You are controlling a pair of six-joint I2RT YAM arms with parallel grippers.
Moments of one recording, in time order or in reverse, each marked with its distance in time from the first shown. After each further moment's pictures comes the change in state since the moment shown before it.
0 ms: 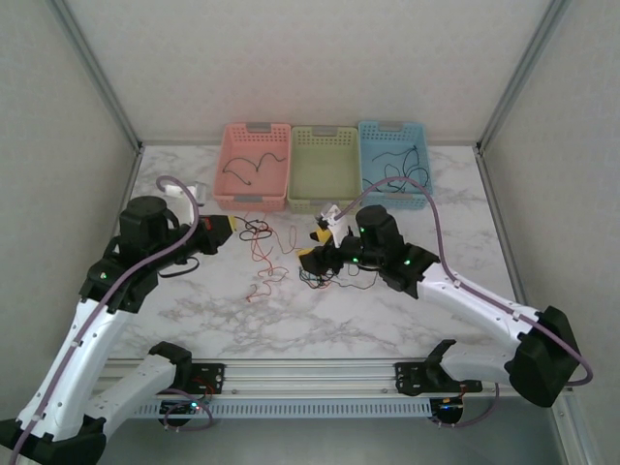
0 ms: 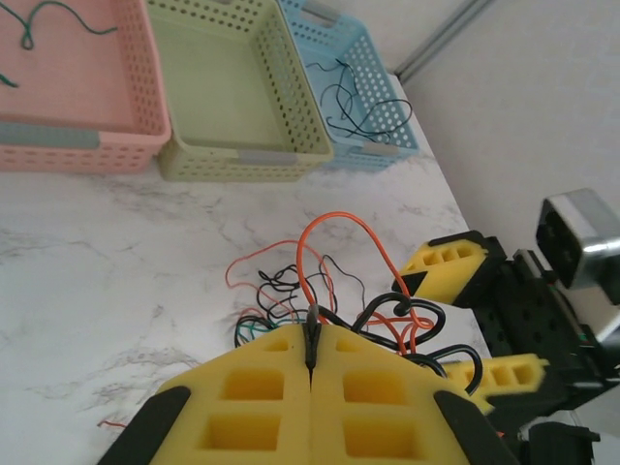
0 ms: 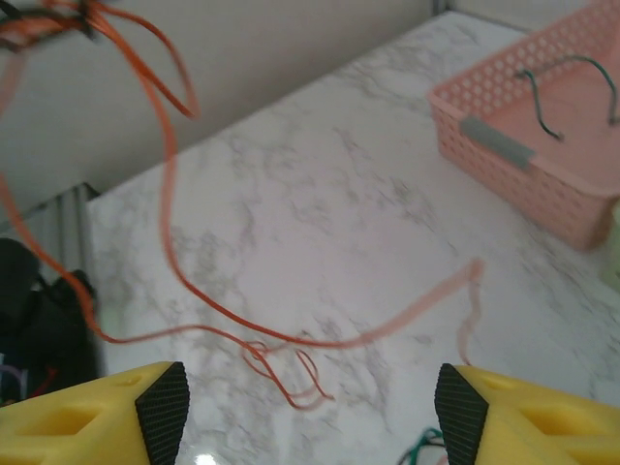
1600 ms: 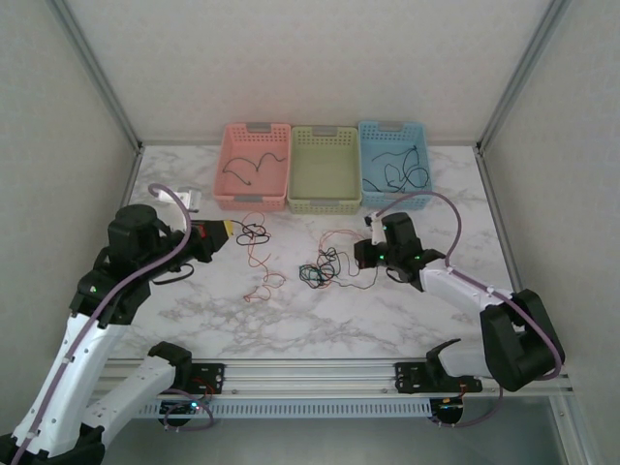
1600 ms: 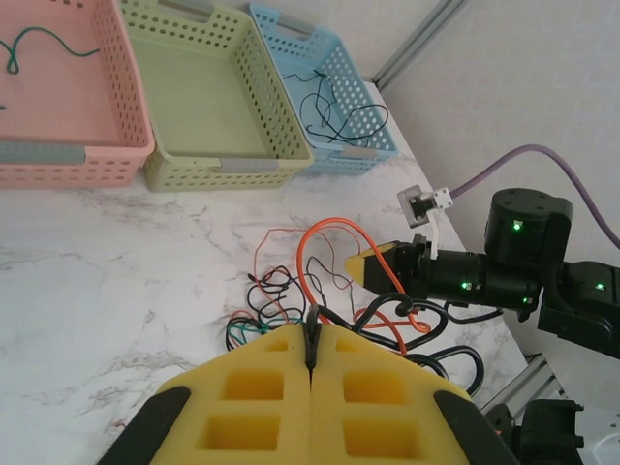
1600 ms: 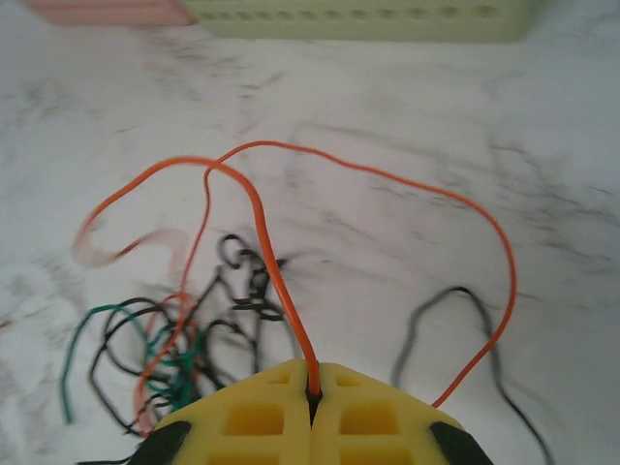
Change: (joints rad) left arm 0.000 -0.074 -0.003 -0.017 0.016 0.026; right arm -0.343 0.122 -0.223 -0.014 0.179 0.241
